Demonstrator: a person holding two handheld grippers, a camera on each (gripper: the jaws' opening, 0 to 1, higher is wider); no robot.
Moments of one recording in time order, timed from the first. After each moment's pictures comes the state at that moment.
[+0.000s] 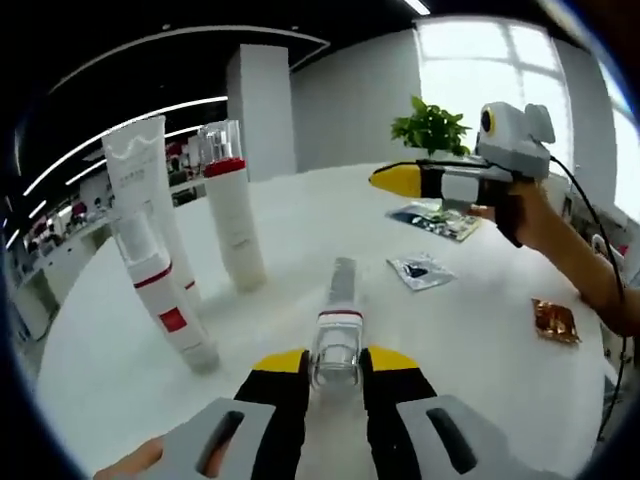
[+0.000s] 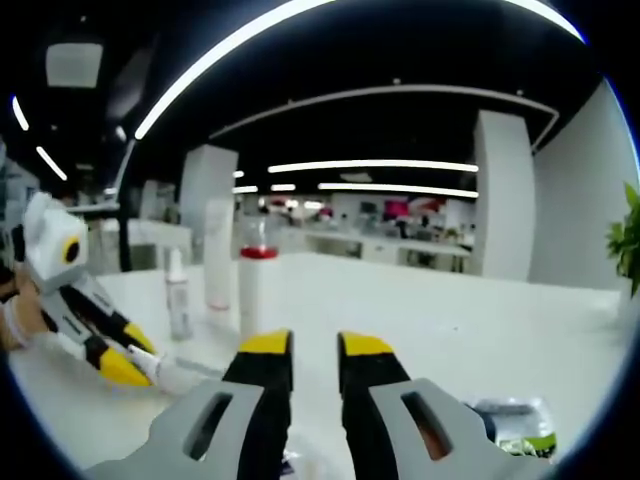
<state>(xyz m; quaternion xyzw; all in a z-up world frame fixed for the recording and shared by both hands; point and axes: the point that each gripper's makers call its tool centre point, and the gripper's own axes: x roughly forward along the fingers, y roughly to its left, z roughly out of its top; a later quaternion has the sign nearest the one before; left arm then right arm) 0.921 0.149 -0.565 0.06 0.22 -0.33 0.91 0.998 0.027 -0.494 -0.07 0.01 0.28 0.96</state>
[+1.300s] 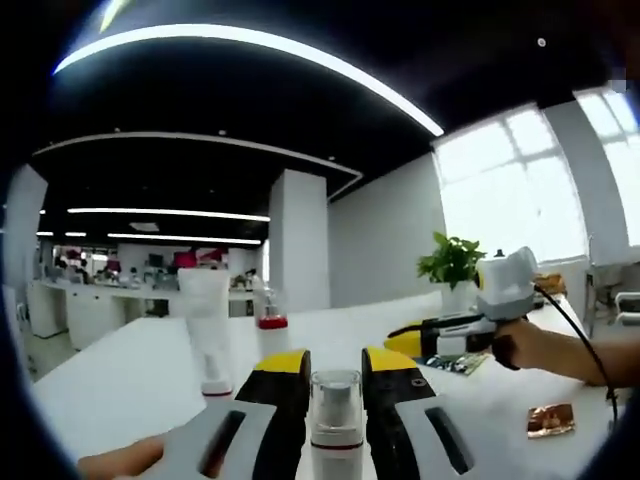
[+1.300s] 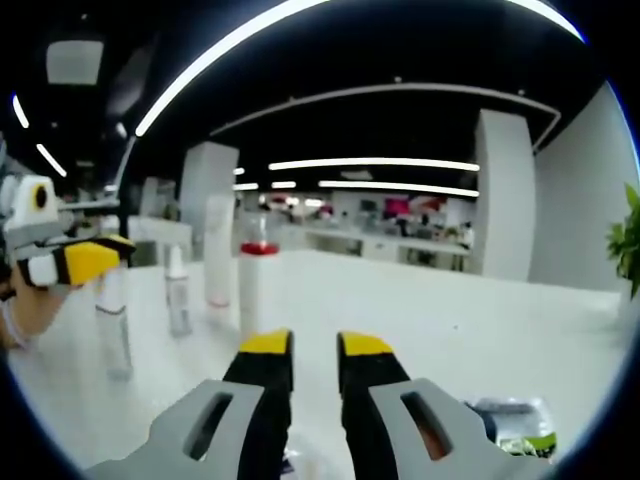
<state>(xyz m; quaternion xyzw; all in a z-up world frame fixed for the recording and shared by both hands) 0.919 0.159 -0.472 -0.03 -0.04 -0.28 0.96 0.997 0.027 -0.499 -0.08 0.01 0.28 0.96</state>
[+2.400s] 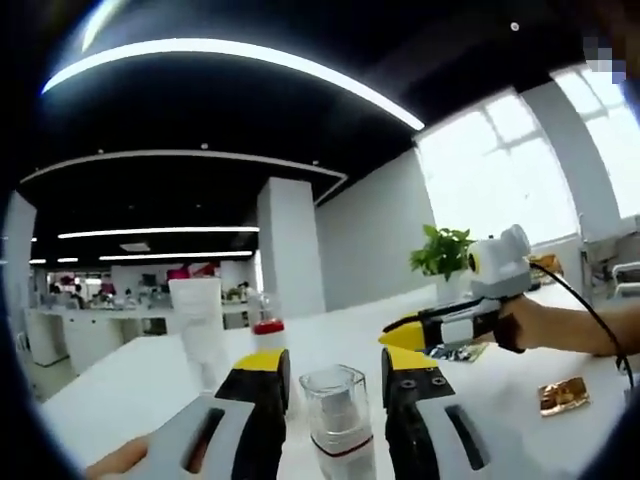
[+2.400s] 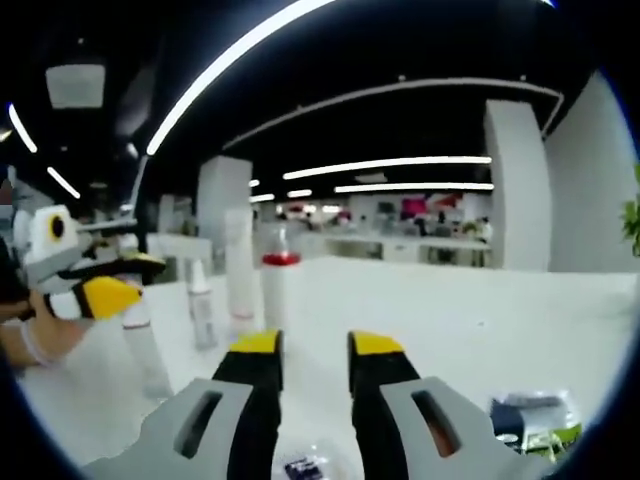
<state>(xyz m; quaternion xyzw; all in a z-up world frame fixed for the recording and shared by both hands) 0.924 0.154 -0.477 0.01 -0.06 -0.31 0.95 0.990 0.043 -0.495 -0.02 0.01 0.33 0.94</state>
